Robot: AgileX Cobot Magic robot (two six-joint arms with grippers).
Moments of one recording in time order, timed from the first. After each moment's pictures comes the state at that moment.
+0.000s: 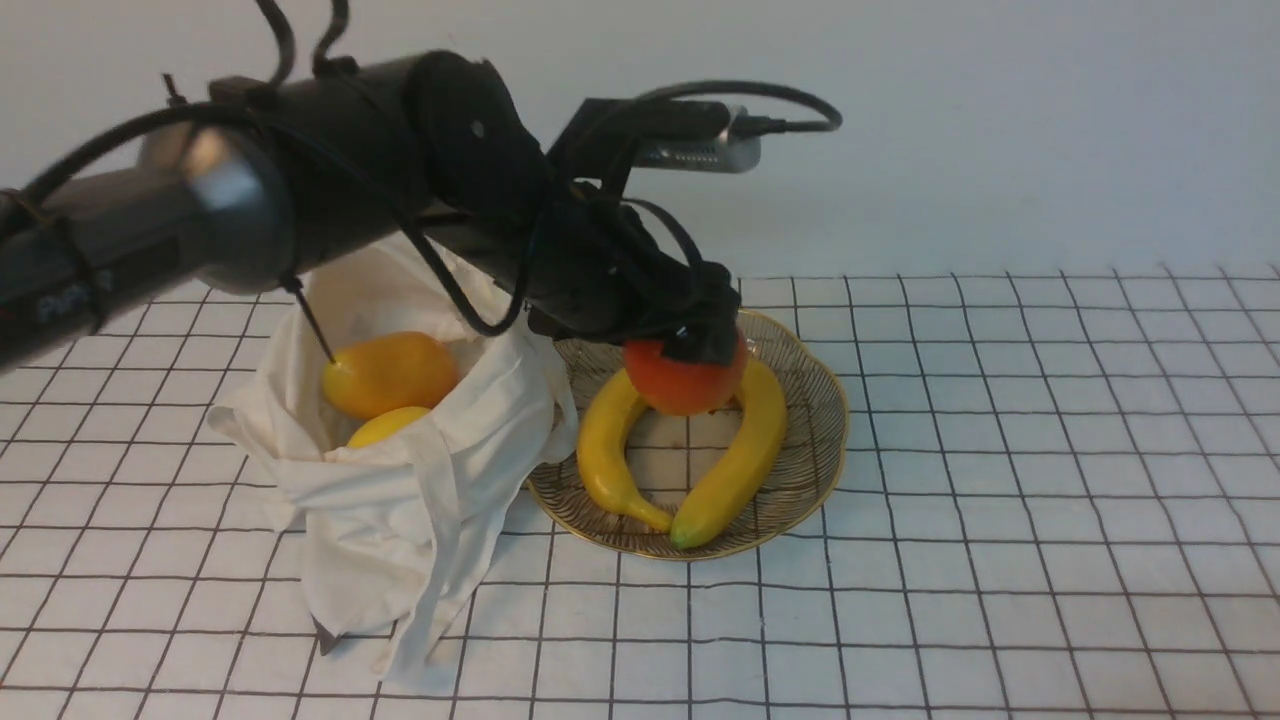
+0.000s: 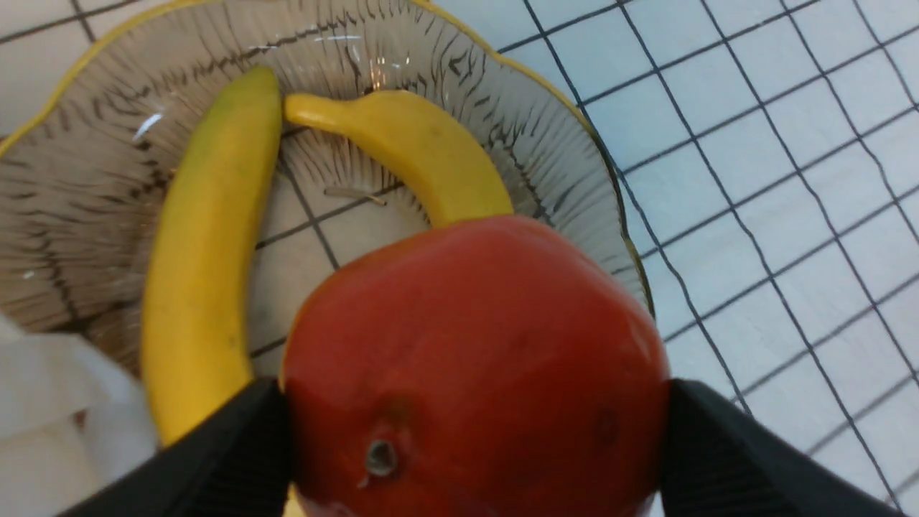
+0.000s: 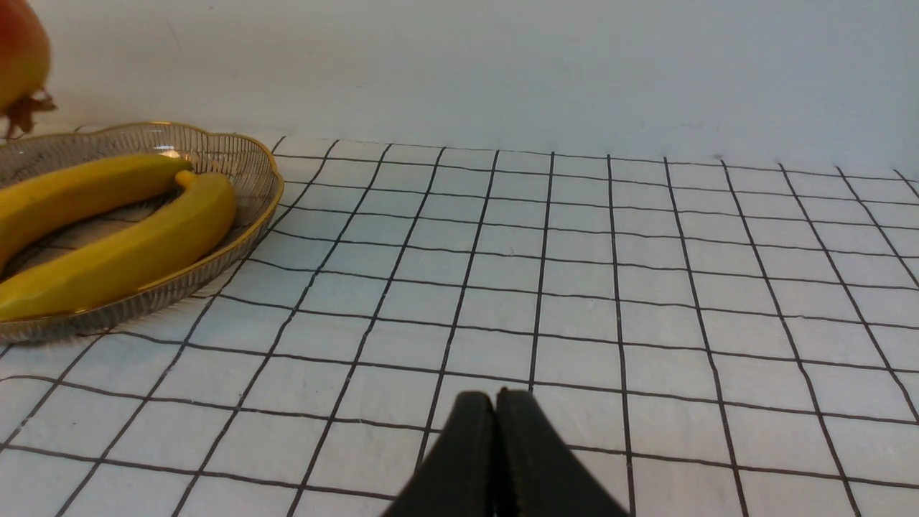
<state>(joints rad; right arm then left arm) 0.08 -0.01 0.03 -0.03 0.36 0.00 -0.49 1.88 -1.52 -0.37 0.67 0.15</state>
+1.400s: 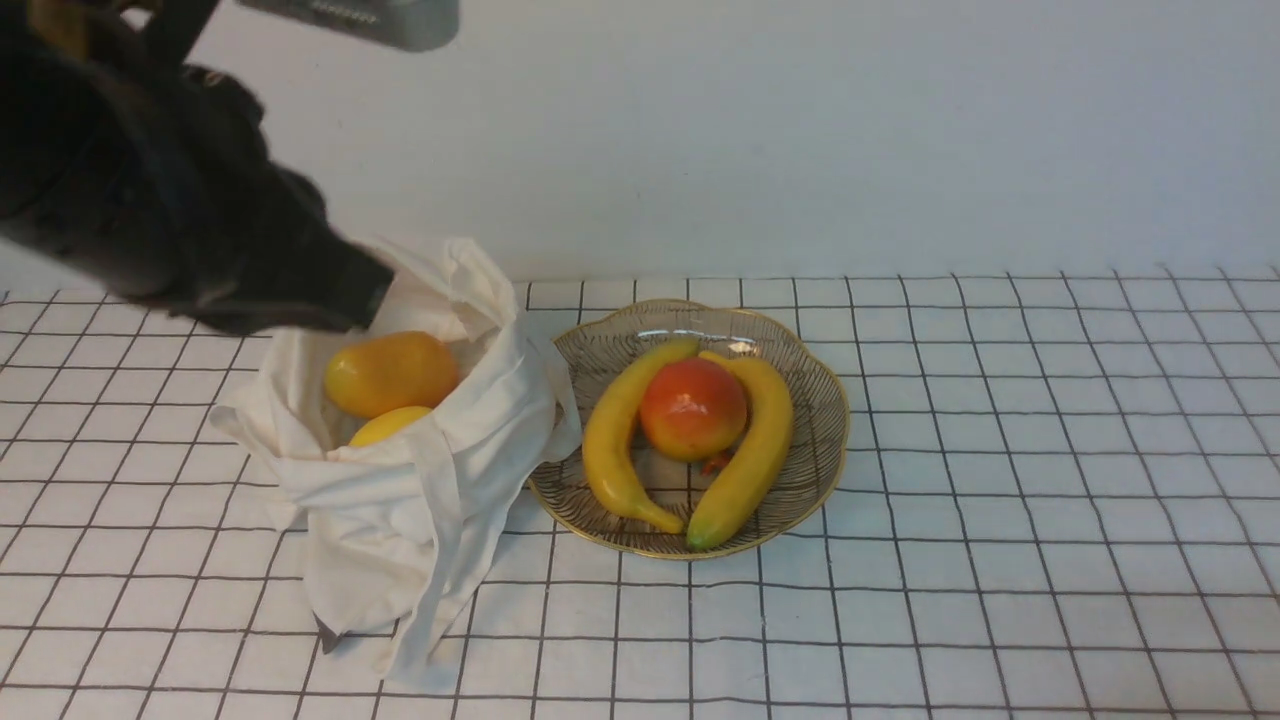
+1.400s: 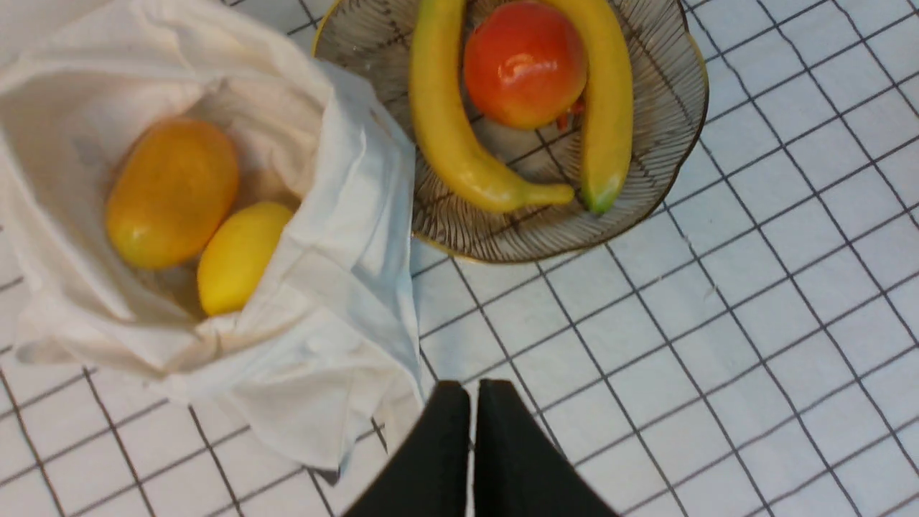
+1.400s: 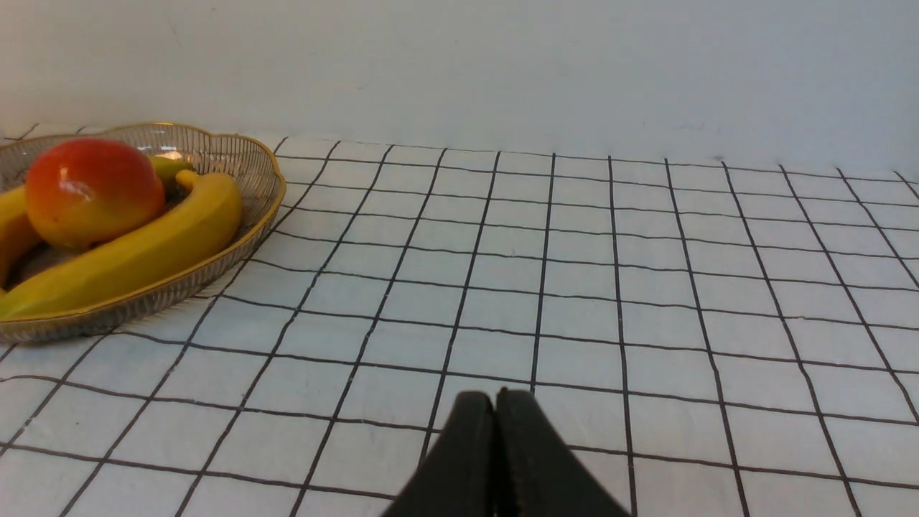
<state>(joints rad) 0.08 -0.01 0.03 -0.03 0.36 0.00 -0.41 1.18 -1.33 -0.08 1.19 0.08</state>
